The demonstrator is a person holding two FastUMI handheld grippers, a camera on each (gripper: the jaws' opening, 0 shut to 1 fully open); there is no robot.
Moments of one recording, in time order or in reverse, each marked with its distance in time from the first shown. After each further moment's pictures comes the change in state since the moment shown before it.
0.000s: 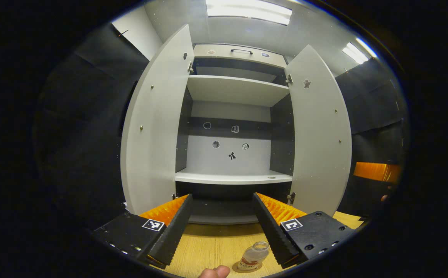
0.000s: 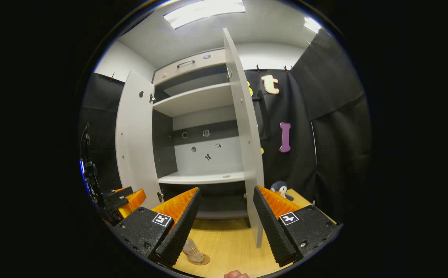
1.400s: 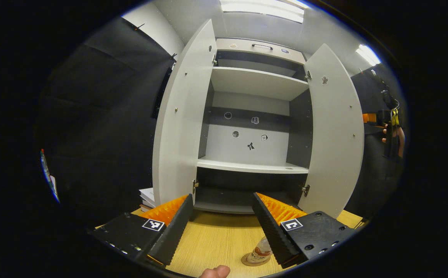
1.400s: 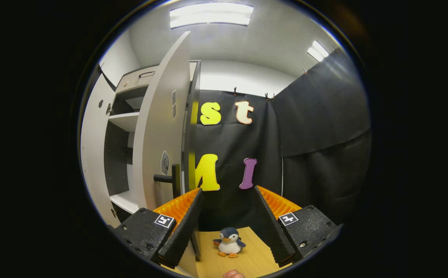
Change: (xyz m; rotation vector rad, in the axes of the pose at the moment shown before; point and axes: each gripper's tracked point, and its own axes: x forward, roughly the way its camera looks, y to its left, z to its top) left arm -0.023 0.036 -0.031 -0.067 0.052 0.130; right arm 0.100 -0.130 0.141 -0.143 -0.131 -0.279
